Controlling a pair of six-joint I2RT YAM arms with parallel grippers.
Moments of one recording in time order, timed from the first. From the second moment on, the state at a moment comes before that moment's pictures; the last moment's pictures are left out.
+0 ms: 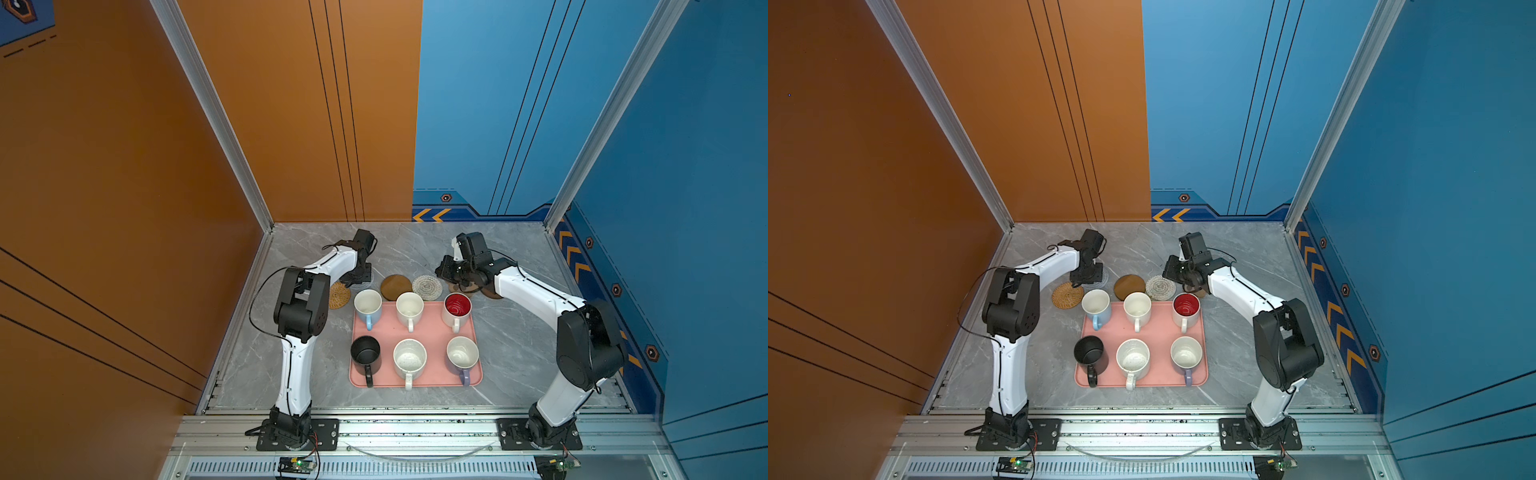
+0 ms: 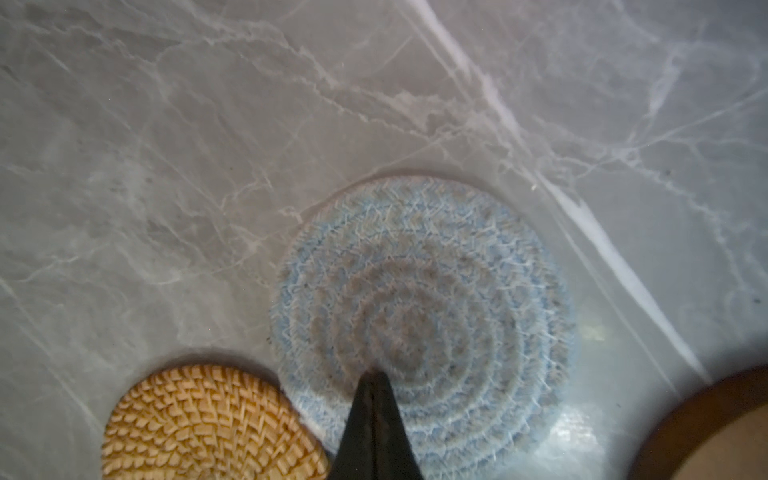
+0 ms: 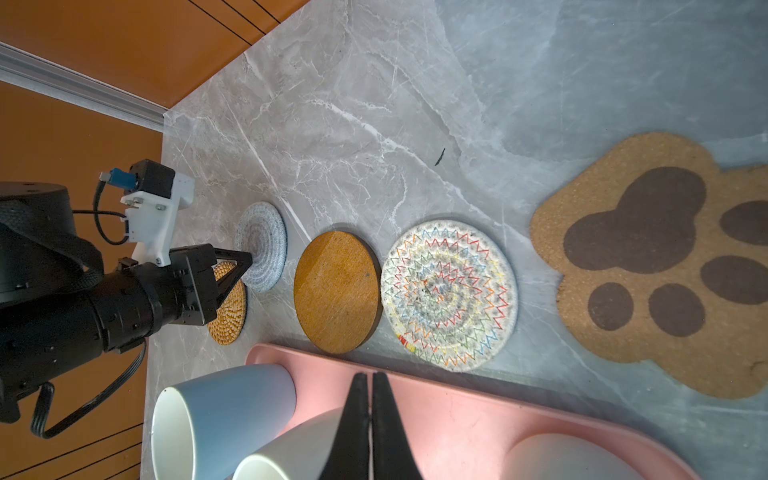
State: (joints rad) left arm -0.31 2.17 1.66 -0.77 -0.22 -0.32; right arm 0.42 1.72 1.26 -0.33 -0.22 0.68
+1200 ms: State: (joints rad) left arm -0.38 2.09 1.53 -0.74 -0.24 -0.36; right arm 0.42 1.72 1.25 -0.33 -0.23 0.68
